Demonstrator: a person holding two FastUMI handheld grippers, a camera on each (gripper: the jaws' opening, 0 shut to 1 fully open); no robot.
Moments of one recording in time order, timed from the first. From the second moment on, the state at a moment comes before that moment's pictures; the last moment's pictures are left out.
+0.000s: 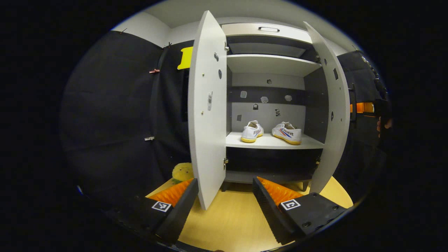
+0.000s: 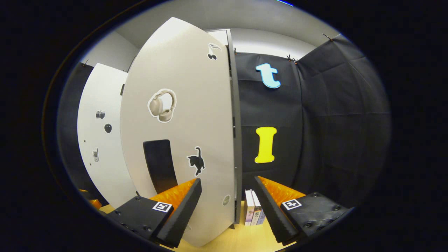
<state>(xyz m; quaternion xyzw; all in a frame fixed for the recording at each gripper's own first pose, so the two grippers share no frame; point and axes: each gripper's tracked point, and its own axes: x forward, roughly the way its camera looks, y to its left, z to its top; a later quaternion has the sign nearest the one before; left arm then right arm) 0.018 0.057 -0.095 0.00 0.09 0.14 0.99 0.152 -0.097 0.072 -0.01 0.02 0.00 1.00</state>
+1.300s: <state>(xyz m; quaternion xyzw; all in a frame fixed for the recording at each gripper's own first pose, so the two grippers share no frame) 0.057 0.271 -0.005 -0.08 0.01 0.10 0.99 0.114 0.010 0.003 -0.02 0.06 -0.05 1.00</state>
